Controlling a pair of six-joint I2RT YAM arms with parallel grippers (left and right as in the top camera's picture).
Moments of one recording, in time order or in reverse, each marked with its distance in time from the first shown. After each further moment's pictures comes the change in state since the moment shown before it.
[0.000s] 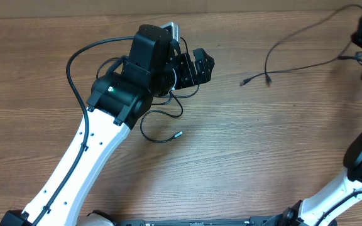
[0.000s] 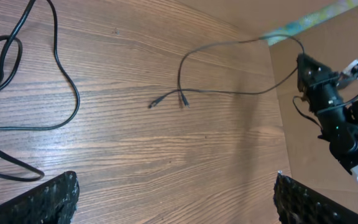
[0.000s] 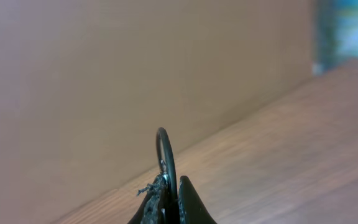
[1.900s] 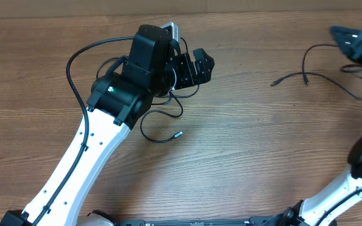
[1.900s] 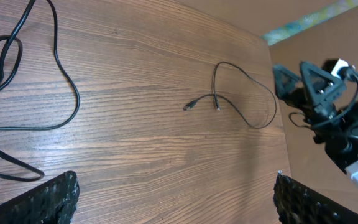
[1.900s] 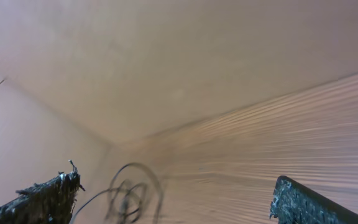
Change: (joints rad) left arm 0.000 0.000 0.000 0.000 0.000 0.000; right arm -0.013 0.035 0.000 -0.050 -0.840 0.088
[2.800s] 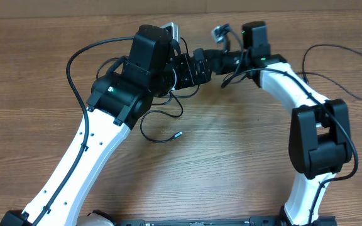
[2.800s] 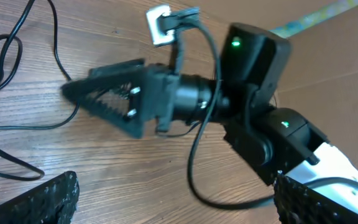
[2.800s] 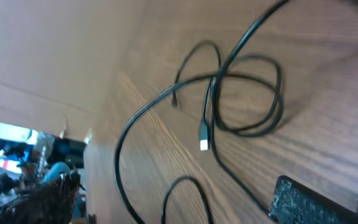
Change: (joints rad) left arm 0.000 0.000 0.000 -0.002 0.000 0.000; right arm 0.761 -0.001 0.006 -0.395 0.232 -0.176
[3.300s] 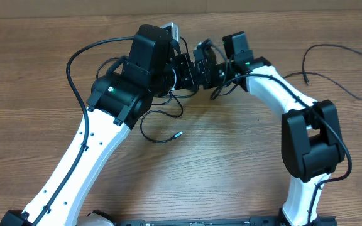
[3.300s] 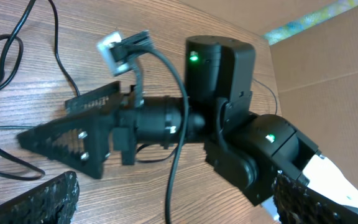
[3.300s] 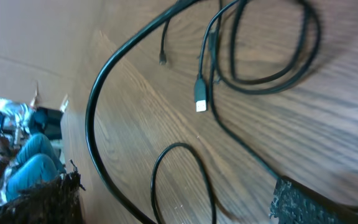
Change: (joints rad) left arm 0.000 0.000 0.000 -0.001 0.000 0.000; right arm 0.108 0.000 0.000 -0.196 0.106 -0.138
